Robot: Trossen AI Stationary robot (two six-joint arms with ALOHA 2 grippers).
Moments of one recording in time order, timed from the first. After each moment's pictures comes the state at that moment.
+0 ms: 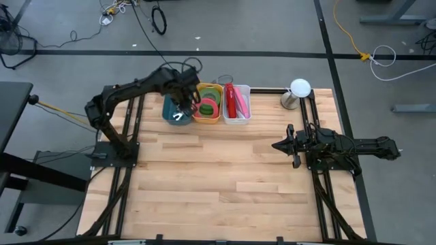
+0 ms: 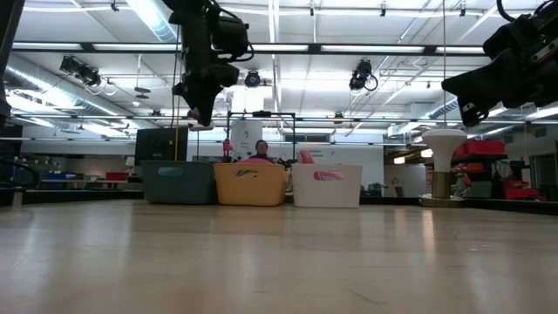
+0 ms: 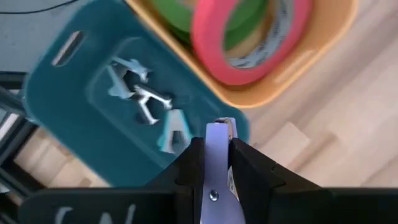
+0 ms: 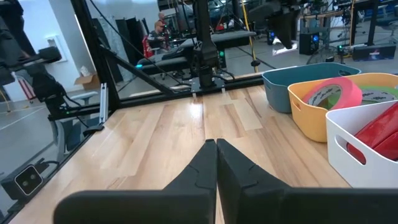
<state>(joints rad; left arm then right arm) 0.54 1.67 1.51 -1.18 -0.11 -0.15 -0.01 0.07 0.02 0.01 -0.04 0.17</state>
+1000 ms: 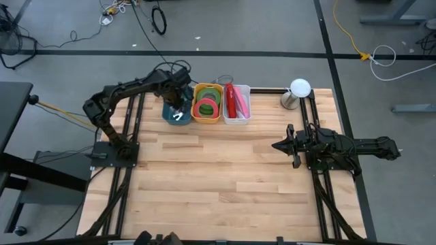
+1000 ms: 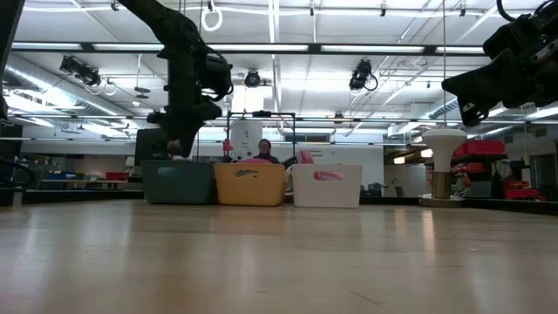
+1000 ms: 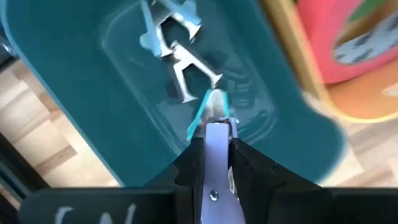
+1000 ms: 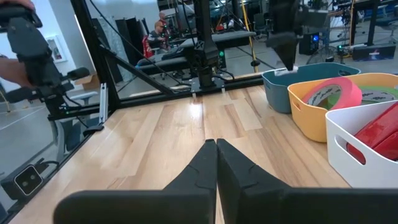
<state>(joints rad) 0.71 1.67 1.29 -1.03 -0.07 -0.28 -0.01 0.07 0.02 0.01 -0.04 0.17</state>
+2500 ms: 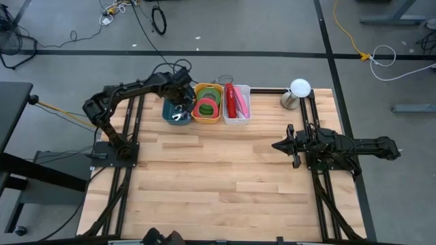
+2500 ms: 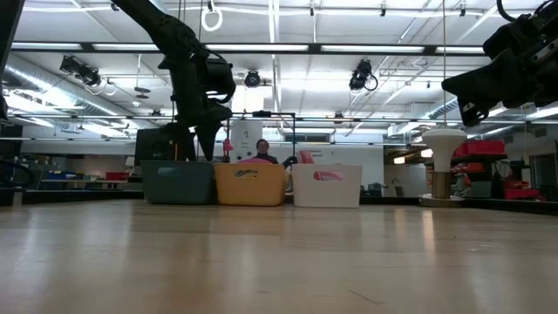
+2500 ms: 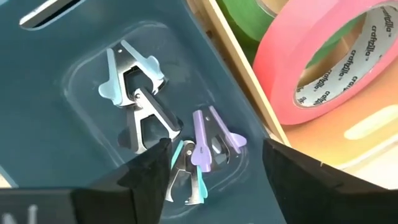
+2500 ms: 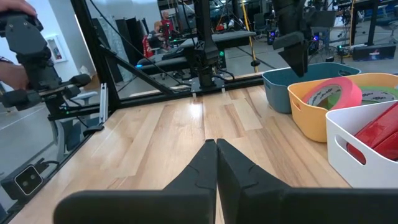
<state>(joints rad) 0.71 1.67 1.21 -0.81 0.00 -0.26 -0.01 0.07 0.02 0.01 -0.04 0.17</state>
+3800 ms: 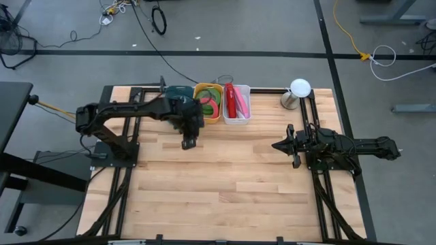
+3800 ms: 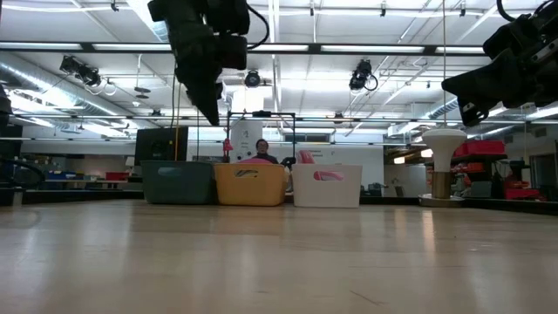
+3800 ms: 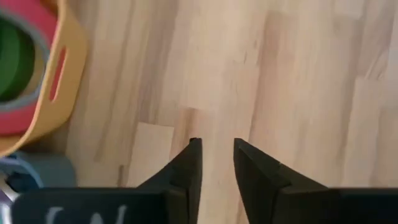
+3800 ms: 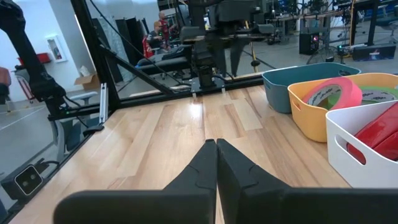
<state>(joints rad) 0.24 1.53 1.21 -0.86 0.15 0.02 -0.01 0.07 0.02 0.01 -0.04 0.17</state>
